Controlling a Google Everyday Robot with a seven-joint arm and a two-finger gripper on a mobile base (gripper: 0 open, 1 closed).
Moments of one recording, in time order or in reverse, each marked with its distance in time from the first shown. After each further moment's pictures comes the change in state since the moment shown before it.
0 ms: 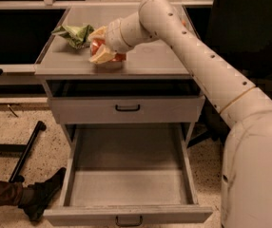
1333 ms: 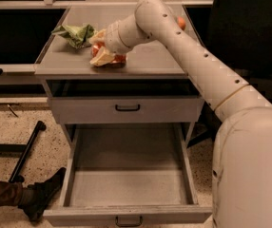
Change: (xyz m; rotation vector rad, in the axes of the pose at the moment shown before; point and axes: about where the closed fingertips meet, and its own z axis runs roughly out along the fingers) arm 0.019 0.002 0.014 -0.024 0.049 0.039
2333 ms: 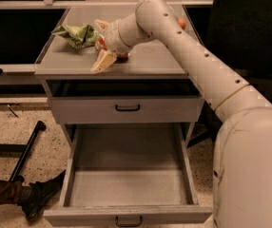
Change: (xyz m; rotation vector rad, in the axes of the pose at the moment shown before) arm 0.000 0.000 0.000 0.000 0.000 0.000
